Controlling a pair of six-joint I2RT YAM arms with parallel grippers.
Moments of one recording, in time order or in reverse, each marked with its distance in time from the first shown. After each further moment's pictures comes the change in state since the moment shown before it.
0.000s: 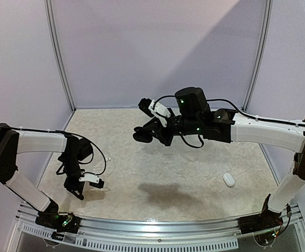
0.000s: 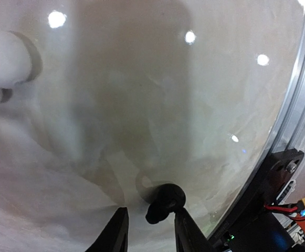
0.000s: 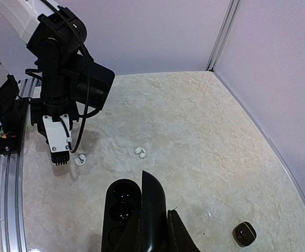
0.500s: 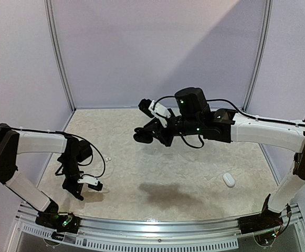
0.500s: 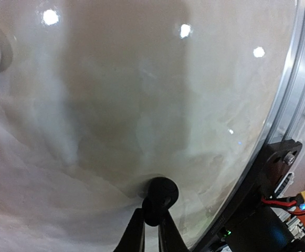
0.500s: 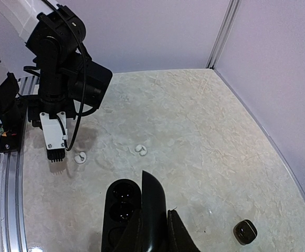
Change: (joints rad) left arm -0.001 -0.002 -0.015 -0.034 0.000 0.022; right arm 0.000 0.000 0.000 -0.013 0.001 0.000
